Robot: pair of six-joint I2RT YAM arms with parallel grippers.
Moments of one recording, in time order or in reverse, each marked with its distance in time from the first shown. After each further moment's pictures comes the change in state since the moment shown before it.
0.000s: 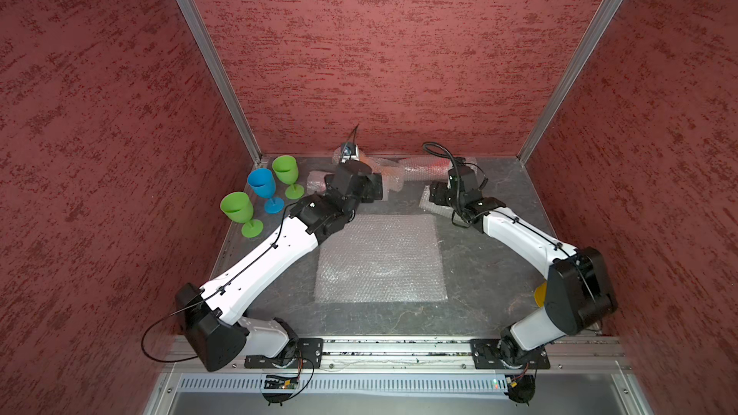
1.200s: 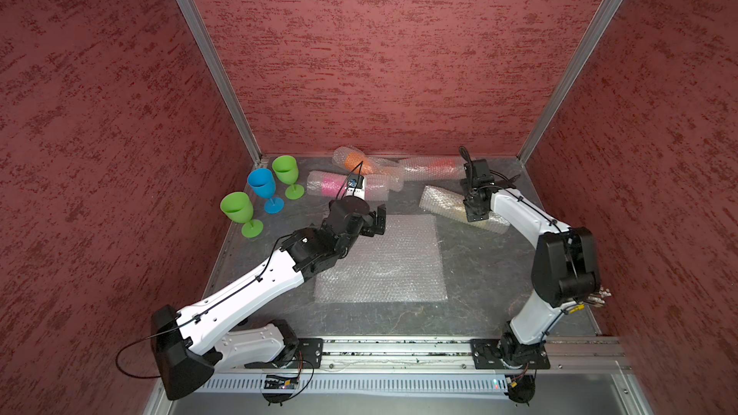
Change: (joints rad) left arm -0.123 -0.193 -0.244 0.107 0.007 0.036; right arm -0.205 0.167 0.171 -0.387 0.005 1.273
